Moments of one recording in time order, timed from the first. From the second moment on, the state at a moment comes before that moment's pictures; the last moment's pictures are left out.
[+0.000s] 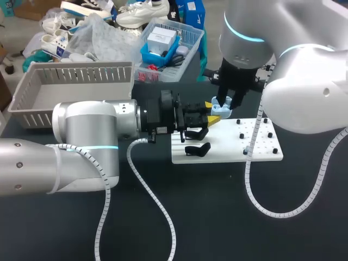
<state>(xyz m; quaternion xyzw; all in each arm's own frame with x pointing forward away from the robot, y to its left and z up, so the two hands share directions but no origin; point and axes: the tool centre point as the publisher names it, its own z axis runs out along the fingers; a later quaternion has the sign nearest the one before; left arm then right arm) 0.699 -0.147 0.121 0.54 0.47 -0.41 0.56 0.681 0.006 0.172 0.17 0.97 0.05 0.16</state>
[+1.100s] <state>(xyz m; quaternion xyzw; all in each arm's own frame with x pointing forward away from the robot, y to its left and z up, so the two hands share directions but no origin) 0.698 -0.147 0.121 0.54 0.47 -0.41 0.56 0.683 0.004 0.164 0.17 0.97 0.05 0.15</state>
